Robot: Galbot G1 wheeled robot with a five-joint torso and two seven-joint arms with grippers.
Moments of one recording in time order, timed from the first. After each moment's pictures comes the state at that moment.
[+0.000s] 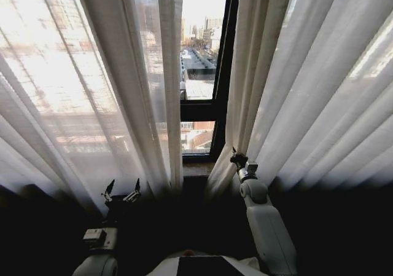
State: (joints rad) left arm 1.86 -1.51 -0.71 -2.26 -0.17 -0.09 0.08; right arm -1.10 1.40 0.54 1.71 0.16 -0.22 0.04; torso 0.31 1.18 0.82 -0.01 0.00
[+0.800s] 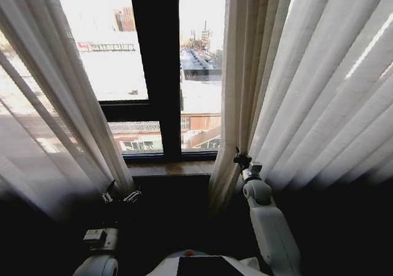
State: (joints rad) left arm 1.86 -1.51 -0.70 -2.26 -0.17 -0.10 0.08; right arm -1.12 1.38 0.56 1.73 0.18 -0.22 0.05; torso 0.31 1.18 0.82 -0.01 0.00
